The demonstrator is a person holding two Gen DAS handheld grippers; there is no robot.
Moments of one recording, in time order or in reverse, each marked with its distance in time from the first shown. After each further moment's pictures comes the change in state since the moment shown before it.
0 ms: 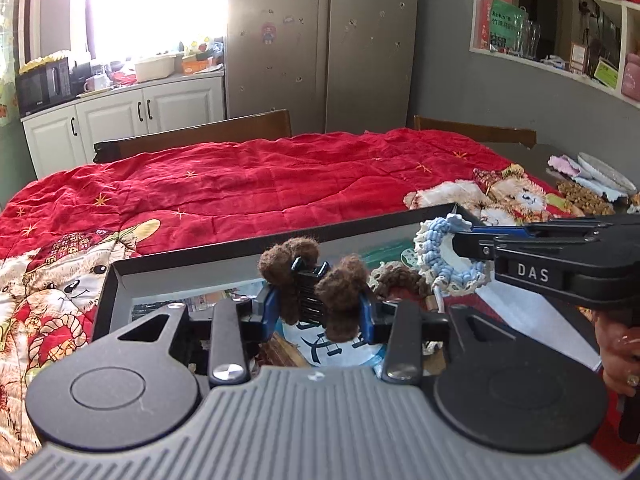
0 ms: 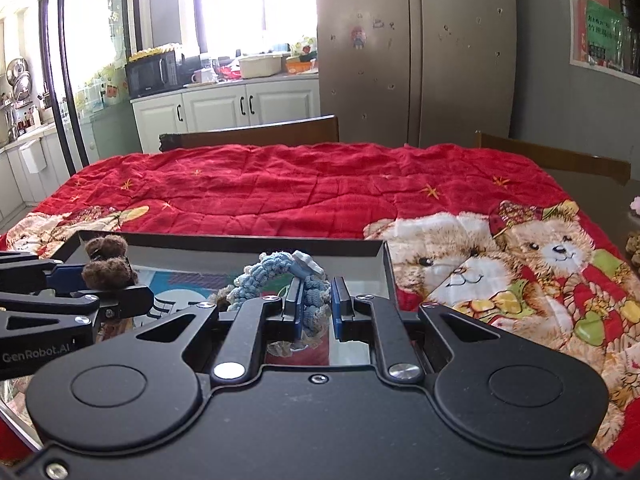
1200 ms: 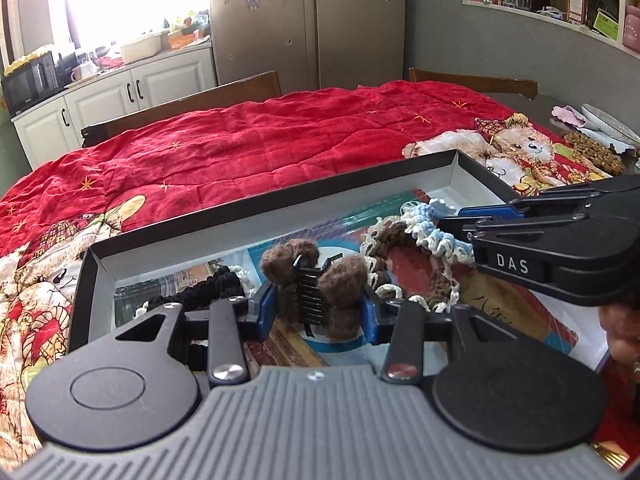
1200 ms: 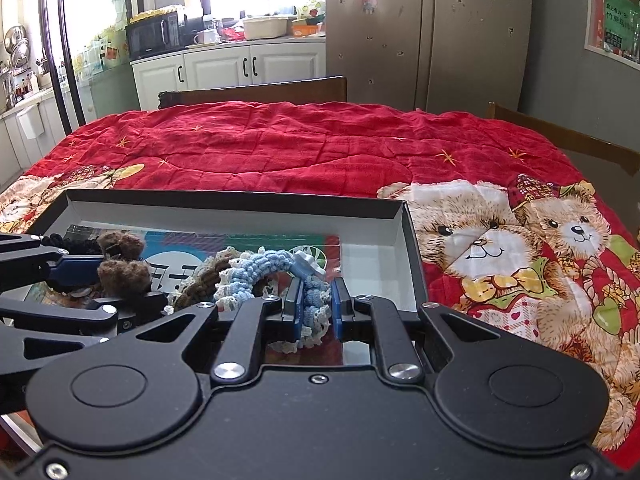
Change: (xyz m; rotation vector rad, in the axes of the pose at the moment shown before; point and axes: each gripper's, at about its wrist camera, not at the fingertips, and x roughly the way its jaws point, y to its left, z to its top) left arm 0.022 -0.010 -0.007 0.068 0.121 0.015; right arm 0.022 0.010 -0.006 -0.036 0.107 -0.004
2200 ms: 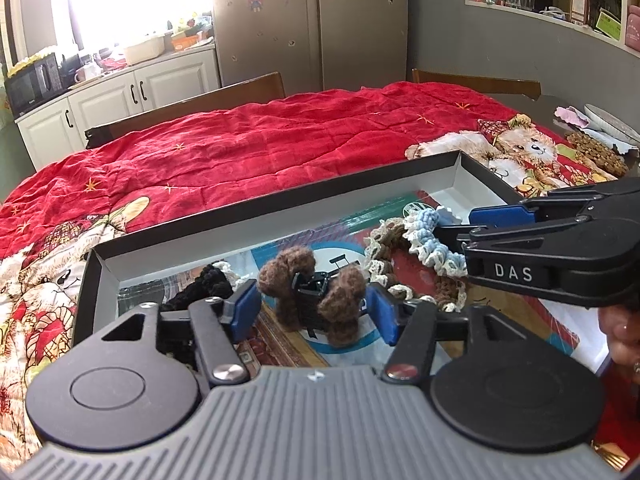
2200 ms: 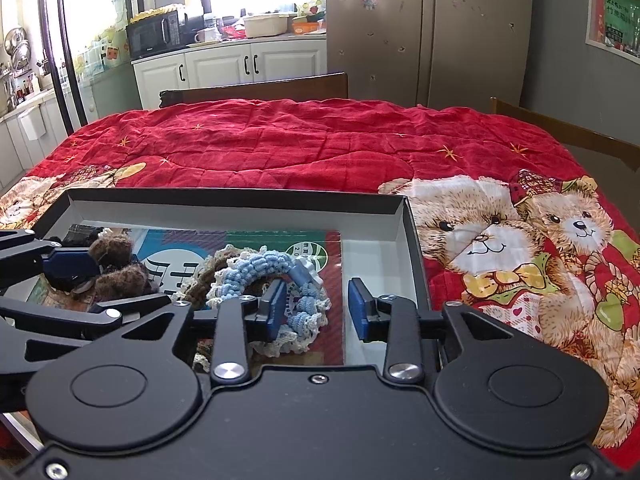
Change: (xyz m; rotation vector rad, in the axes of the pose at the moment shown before) left arm -0.002 -0.001 0.000 0.000 -0.011 0.015; right arm -0.001 -0.001 -0.001 0.009 0.005 0.007
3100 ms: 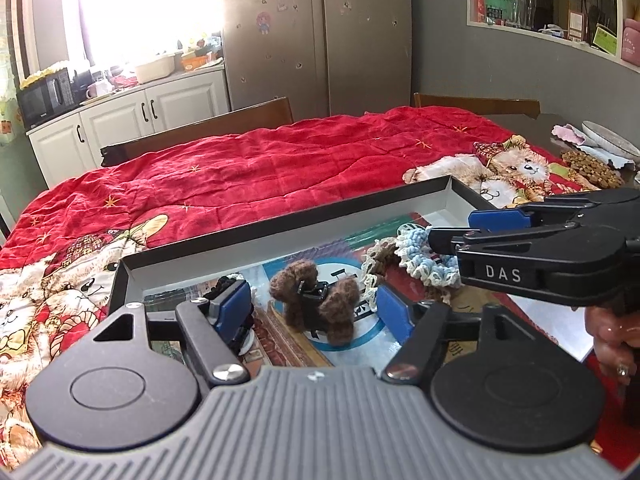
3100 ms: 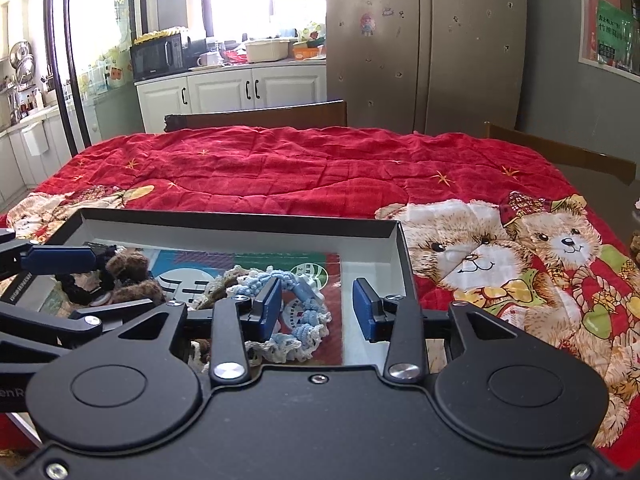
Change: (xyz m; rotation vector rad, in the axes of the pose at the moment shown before) left arm -0.031 -0.002 0.001 -0.006 -0.061 0.020; right arm -0.023 0.002 -0.001 -0.007 -0.083 -0.002
